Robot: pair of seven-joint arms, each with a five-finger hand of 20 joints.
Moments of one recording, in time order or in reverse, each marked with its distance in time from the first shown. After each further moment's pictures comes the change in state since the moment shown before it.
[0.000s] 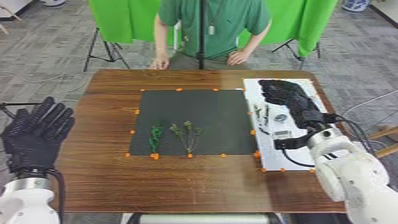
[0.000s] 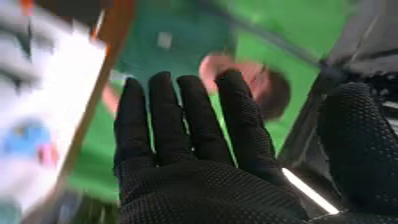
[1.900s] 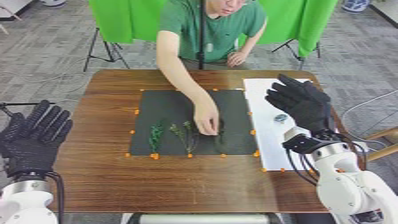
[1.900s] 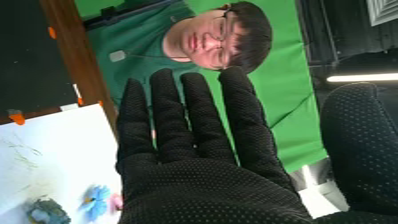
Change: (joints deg) left arm 0.8 -0.9 -0.3 -0.5 -4.0 0.1 1.5; right arm -6.8 -2.9 2.8 -1.7 34.4 4.7 -10.2
